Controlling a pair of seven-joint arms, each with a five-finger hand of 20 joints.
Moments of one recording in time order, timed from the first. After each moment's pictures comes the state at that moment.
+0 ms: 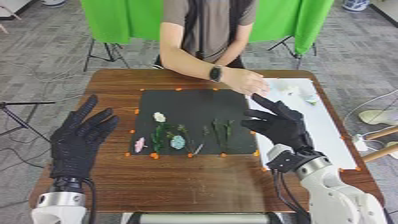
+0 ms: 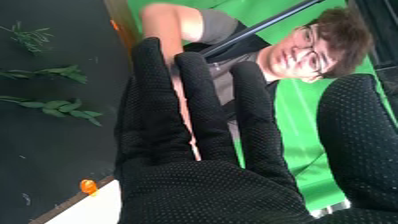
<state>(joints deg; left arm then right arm) 133.0 -64.5 -94.6 -132.9 40.5 12.3 17.1 -112.6 -88.5 99.1 -122.3 -54.7 -15.7 22.5</state>
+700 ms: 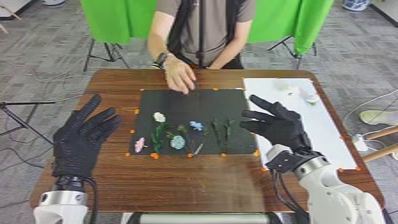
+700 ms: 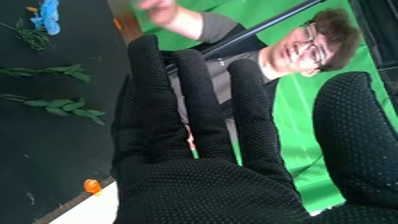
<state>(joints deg) 132.4 -61.6 -93.3 -132.7 38.9 13.4 18.6 -111.9 -89.2 99.3 -121.4 -55.0 -16.9 23.6</state>
